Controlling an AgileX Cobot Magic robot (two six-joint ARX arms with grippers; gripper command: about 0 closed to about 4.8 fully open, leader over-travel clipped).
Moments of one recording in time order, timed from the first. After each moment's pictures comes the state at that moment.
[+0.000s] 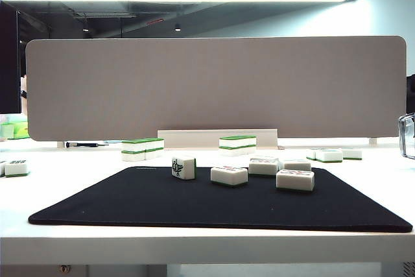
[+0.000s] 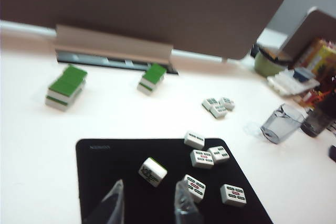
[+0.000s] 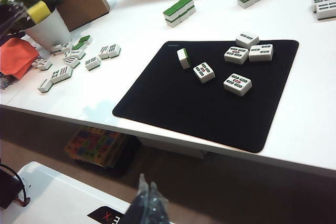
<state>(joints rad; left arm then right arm) -0.02 0.55 0.67 -0.27 0.50 -0.29 0.02 0.01 1.04 -1.37 -0.55 0.21</state>
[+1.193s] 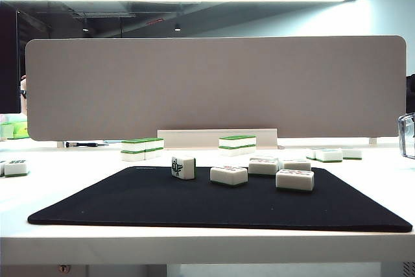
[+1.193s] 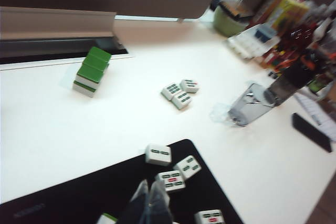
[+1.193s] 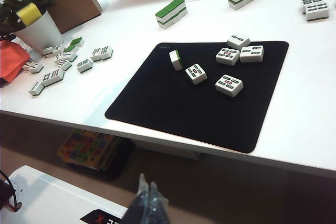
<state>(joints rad) -0.20 1.34 1.24 -0.22 0.59 -0.23 0.02 0.01 1.04 -1.37 -0.52 0.21</state>
